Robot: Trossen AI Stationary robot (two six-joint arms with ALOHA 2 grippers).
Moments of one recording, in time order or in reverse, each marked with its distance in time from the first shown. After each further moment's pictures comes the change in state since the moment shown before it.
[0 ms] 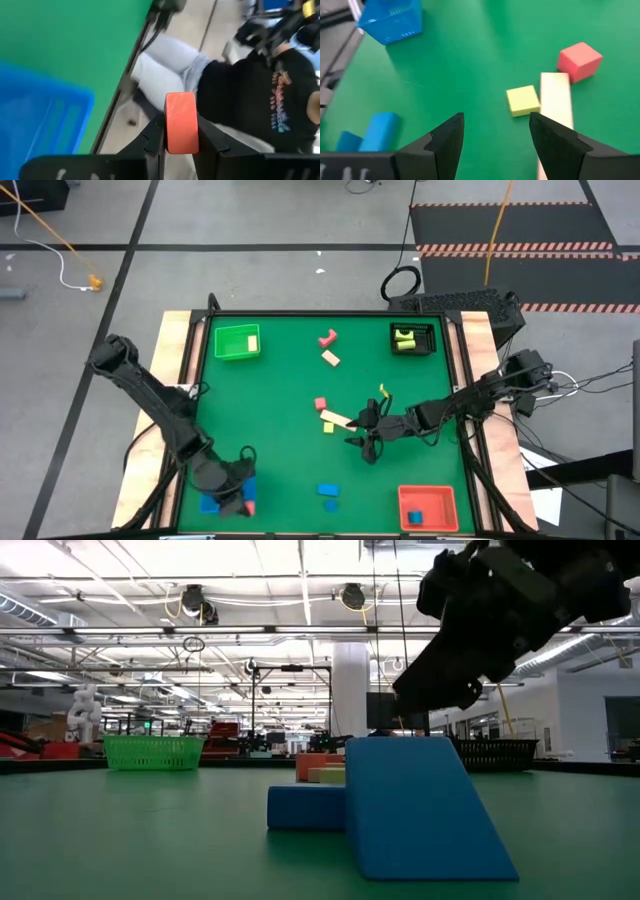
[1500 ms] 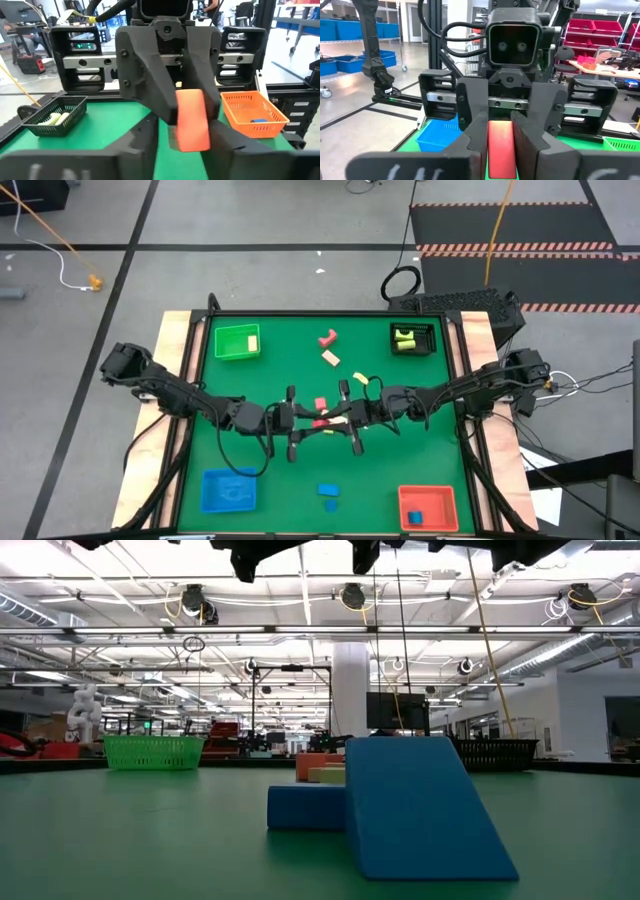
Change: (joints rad) left arm 0.456 0.156 -0.005 0.720 -0.476 1.488; right arm -0.132 0.009 0.232 0.378 -0.295 -0.537
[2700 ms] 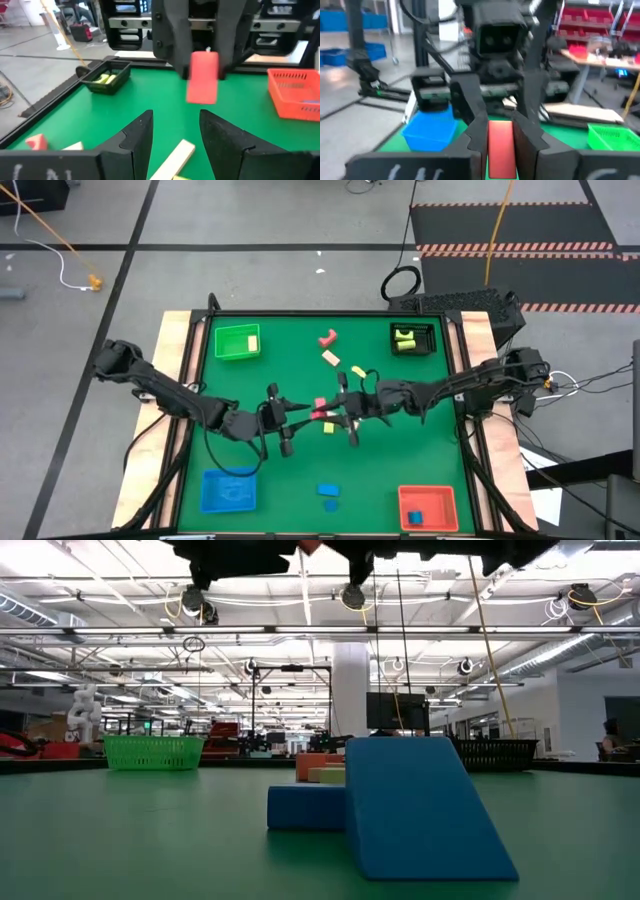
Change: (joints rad) left arm -0.073 -0.089 0.000 -0.293 -0.290 -0.131; right arm -0.039 -0.001 0.020 -0.059 -0.007 -0.006
